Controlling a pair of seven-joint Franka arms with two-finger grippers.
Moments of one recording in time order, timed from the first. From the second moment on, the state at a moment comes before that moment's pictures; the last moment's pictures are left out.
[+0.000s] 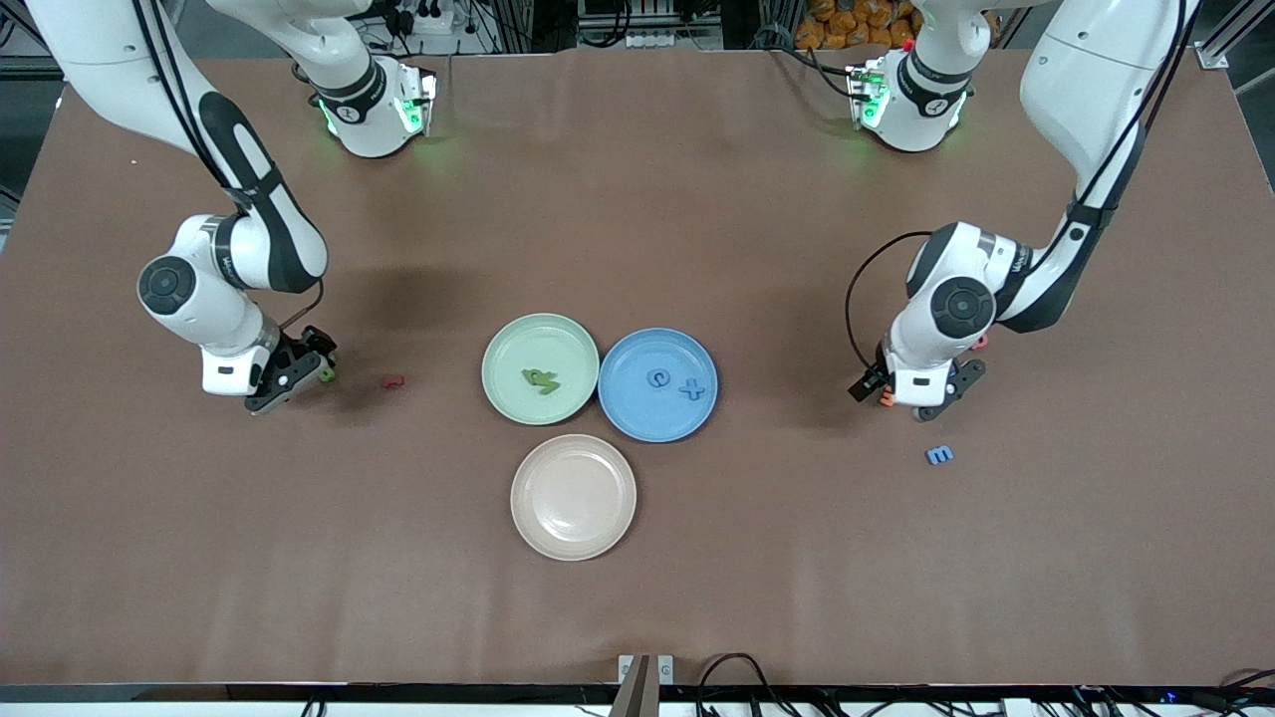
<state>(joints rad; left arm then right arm) 0.06 0.45 -0.32 -2.13 0.29 2.45 -1.17 0.01 0.38 -0.08 -2.30 0.00 2.71 -0.79</state>
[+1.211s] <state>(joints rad) 0.15 0.37 -0.33 -2.35 0.29 2.65 -1.22 0.01 0.42 -0.07 -2.30 0.00 2.77 -0.80</state>
